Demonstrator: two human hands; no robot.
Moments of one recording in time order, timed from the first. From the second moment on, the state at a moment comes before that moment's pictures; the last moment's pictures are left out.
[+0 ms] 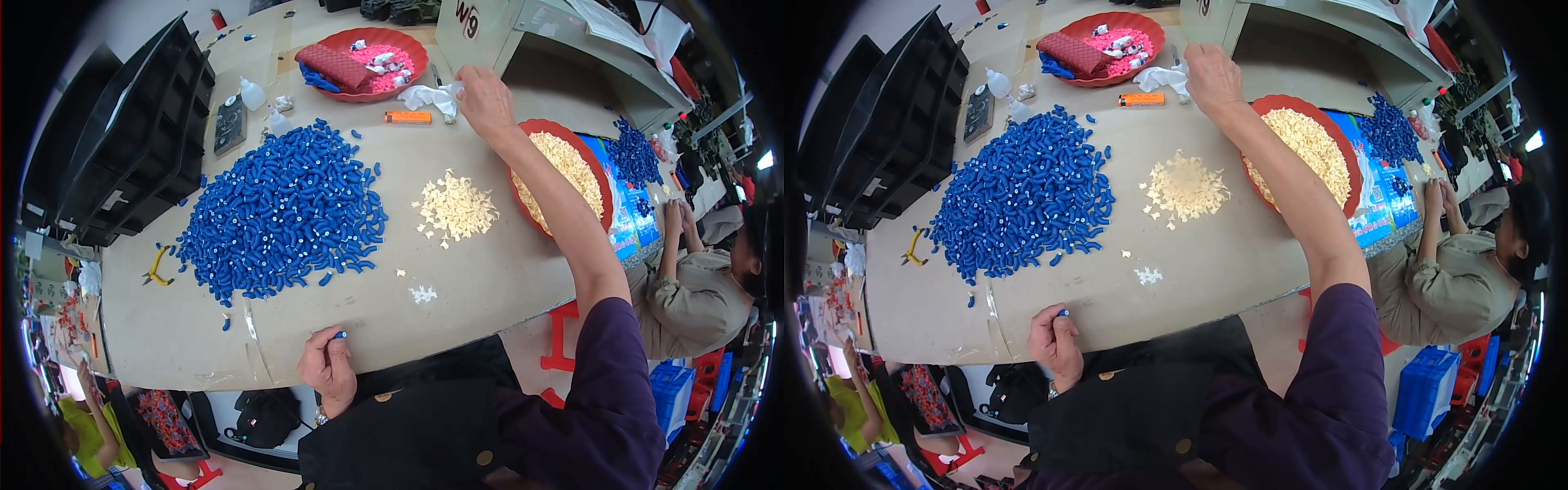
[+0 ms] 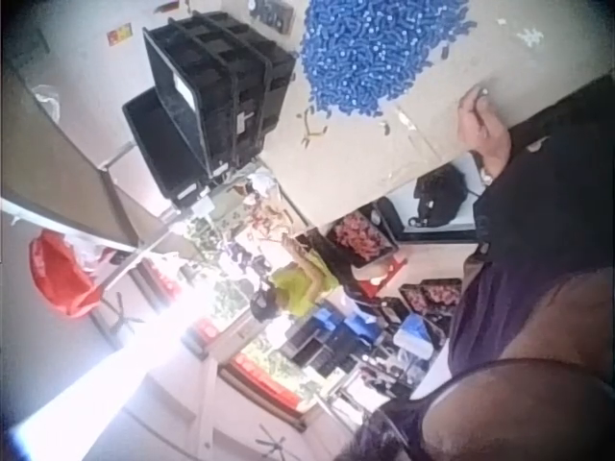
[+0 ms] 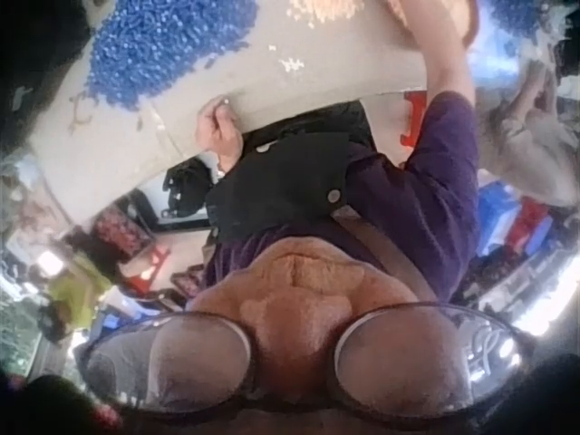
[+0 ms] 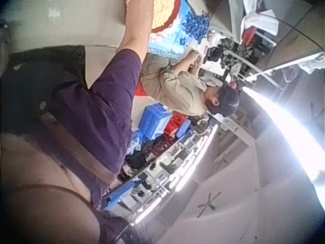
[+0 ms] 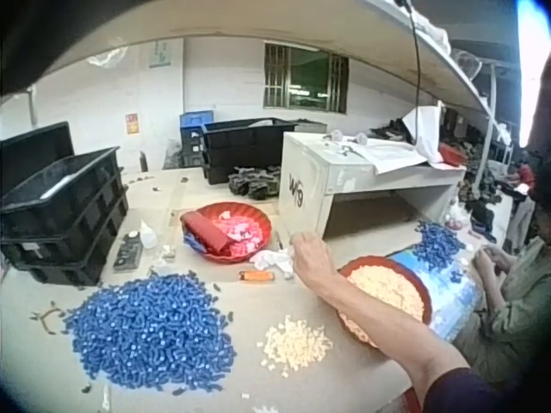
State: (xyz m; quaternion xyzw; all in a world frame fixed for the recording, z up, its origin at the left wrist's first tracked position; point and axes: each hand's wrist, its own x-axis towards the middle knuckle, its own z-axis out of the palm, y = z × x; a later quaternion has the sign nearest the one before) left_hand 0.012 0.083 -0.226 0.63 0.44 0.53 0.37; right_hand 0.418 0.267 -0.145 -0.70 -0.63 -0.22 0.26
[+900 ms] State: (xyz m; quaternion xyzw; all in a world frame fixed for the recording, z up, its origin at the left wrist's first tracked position) left_hand 0.066 0.158 -0.154 0.24 0.26 0.39 0.85; right_hand 0.313 0.193 -0.135 -0.54 -0.39 0.46 0.58
